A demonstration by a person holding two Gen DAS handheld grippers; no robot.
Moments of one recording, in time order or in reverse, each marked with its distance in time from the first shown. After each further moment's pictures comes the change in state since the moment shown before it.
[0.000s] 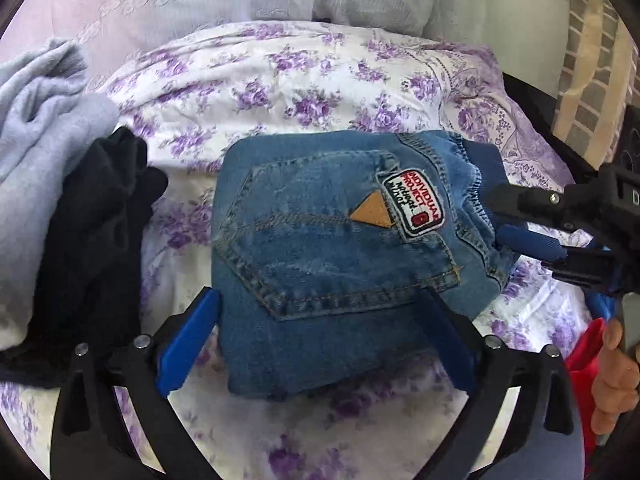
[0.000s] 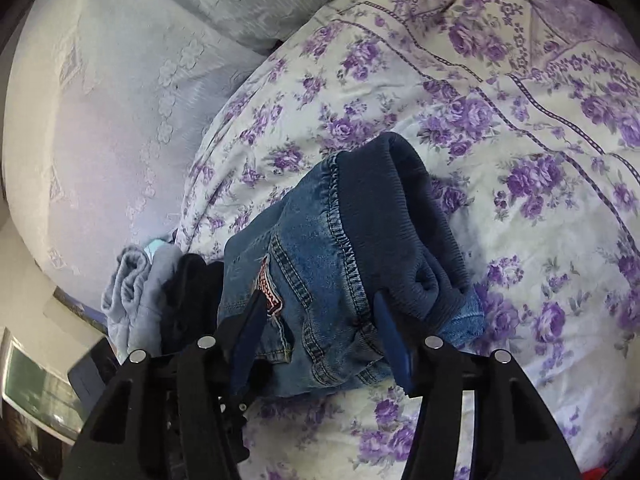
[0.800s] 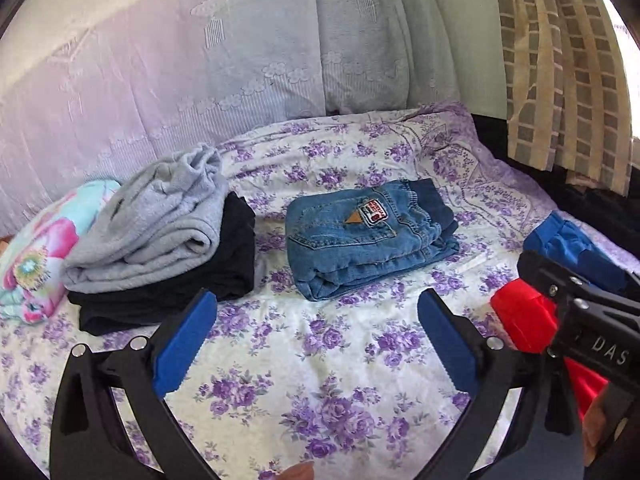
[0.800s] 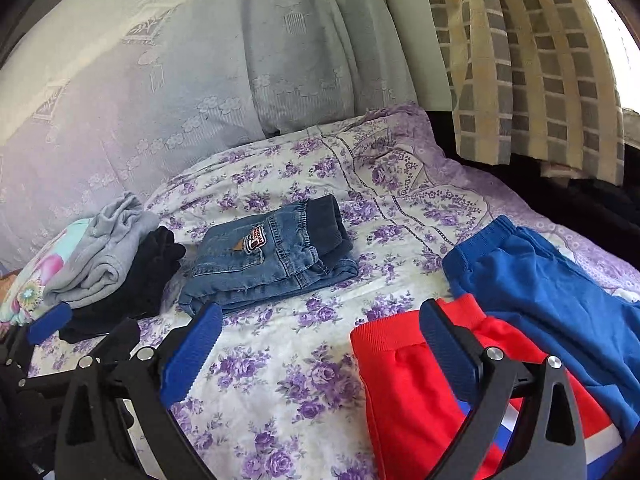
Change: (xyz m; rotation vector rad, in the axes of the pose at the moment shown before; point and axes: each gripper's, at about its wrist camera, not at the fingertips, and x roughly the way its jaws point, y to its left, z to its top) left arm -0.177 -0.029 -0.086 0.090 -0.268 0.150; right arm -0.152 0.065 -0.160 -0.346 -0.411 -0.438
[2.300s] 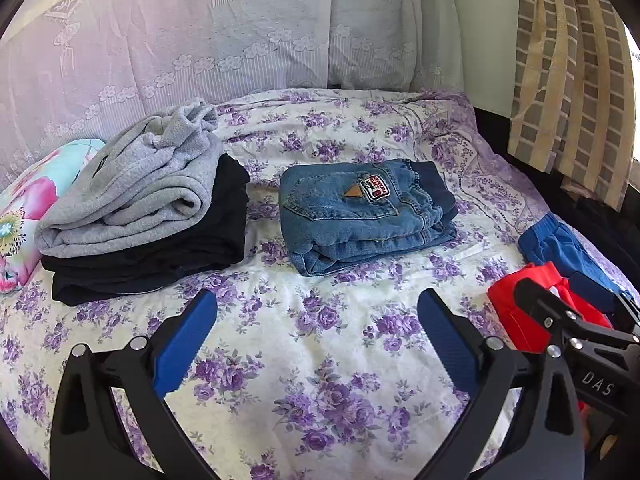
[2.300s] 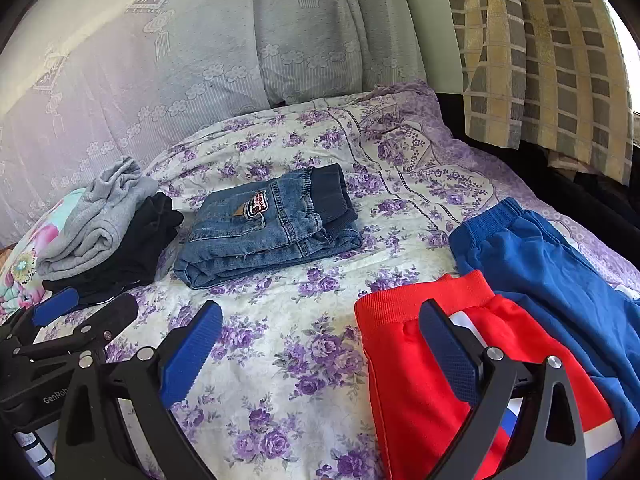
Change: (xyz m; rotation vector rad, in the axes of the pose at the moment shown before) left arm 0.022 0.018 -0.008 -0.074 0.088 -0.068; right arm 0.015 0.016 -0.016 -0.070 0.081 -0.011
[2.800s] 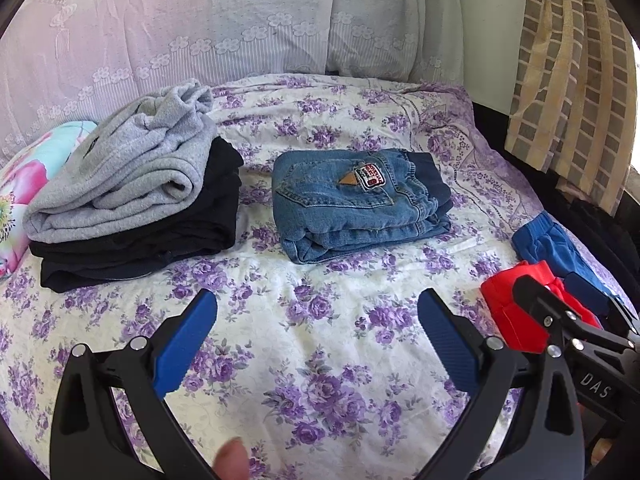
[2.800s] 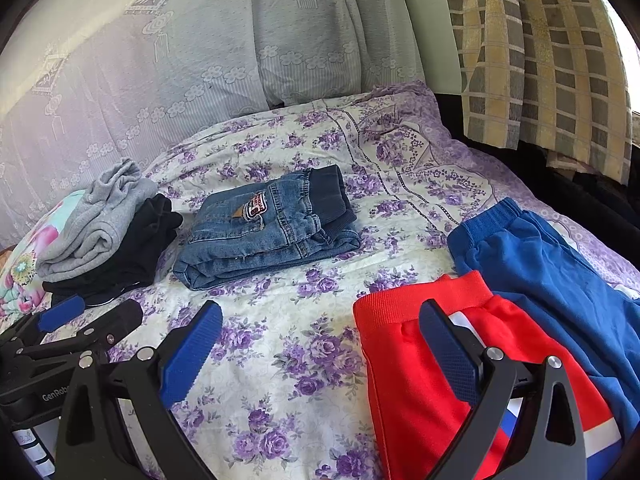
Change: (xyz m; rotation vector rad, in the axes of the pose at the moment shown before) left arm 0.006 0.002 0.000 -0.032 0.052 -0.034; right arm 0.000 0.000 0.000 0.001 -0.003 -0.002
